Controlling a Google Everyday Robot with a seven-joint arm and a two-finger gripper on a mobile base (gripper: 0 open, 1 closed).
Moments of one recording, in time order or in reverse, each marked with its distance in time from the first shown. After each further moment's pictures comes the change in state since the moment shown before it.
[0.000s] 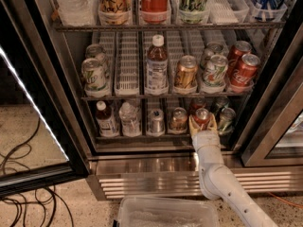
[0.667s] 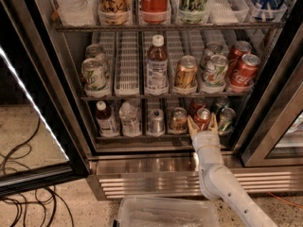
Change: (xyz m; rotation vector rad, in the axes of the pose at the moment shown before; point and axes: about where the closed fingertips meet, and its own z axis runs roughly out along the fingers) arm -0.001 -0.001 -0.001 0.001 -0.001 0.000
